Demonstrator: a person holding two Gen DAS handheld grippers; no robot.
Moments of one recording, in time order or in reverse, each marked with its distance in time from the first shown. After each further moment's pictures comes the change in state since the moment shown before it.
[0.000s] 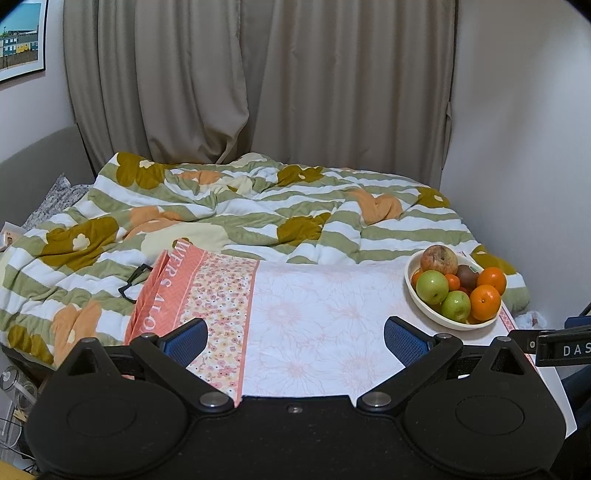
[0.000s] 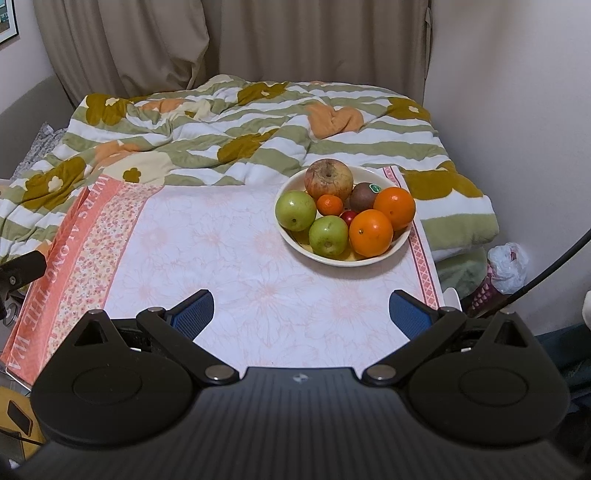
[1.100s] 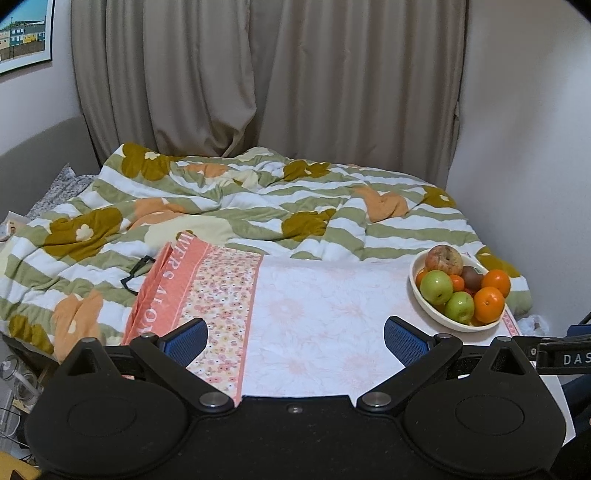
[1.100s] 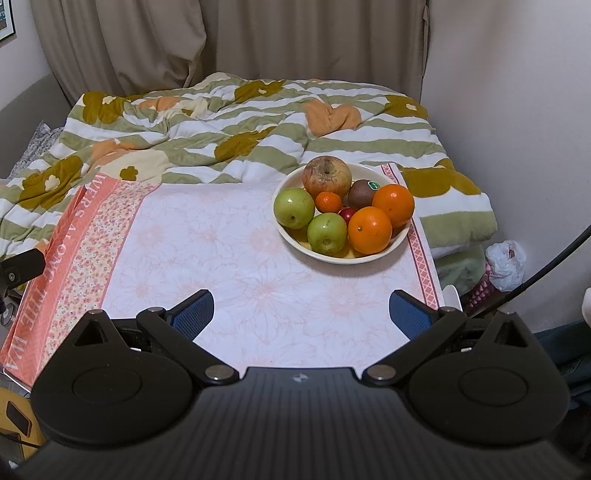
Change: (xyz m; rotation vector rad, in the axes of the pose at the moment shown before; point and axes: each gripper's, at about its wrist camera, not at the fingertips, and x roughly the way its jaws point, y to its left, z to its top) left arm 0.005 -0.001 0.001 -0.033 0.017 0.015; right arm 0.001 0.002 0.000 0.000 0.007 -0.013
